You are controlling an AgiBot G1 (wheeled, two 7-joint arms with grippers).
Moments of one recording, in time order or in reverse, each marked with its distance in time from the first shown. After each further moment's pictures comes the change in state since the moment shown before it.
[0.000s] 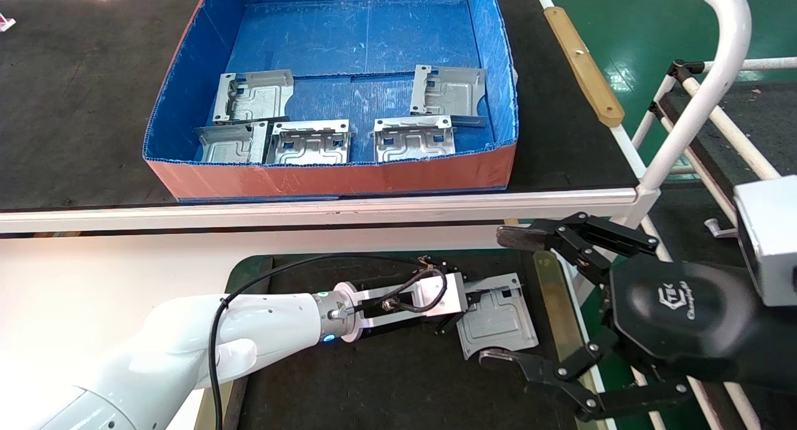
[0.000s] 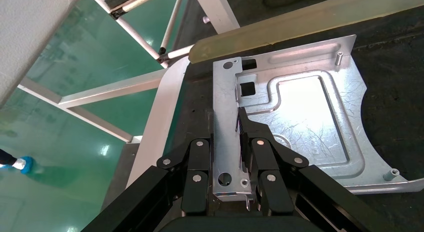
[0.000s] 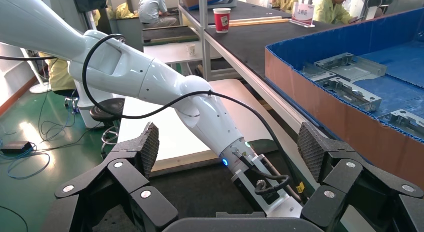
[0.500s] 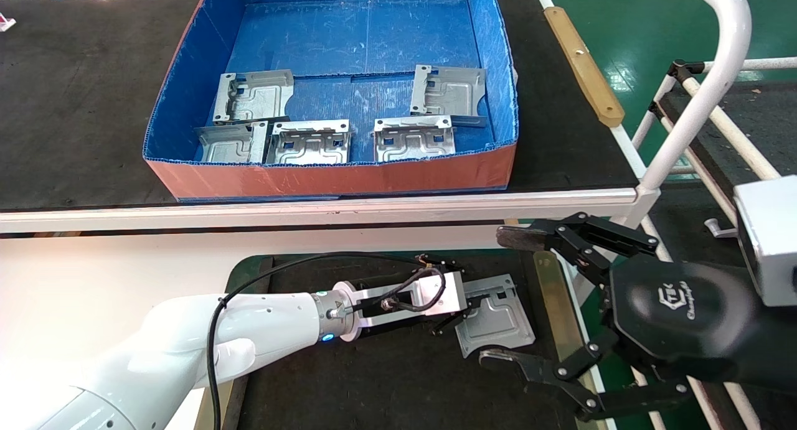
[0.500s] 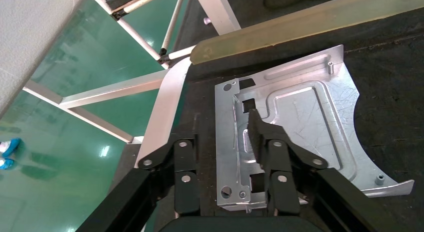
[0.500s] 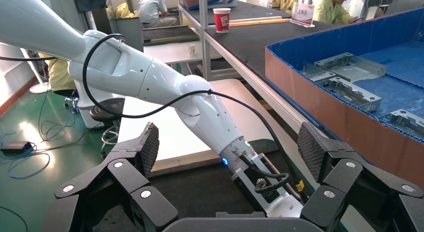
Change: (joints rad) left arm 0.000 -0.001 -0.003 0.000 0.001 0.002 -0.001; right arm 0.000 0.000 0.000 0.000 0.000 0.000 0.000
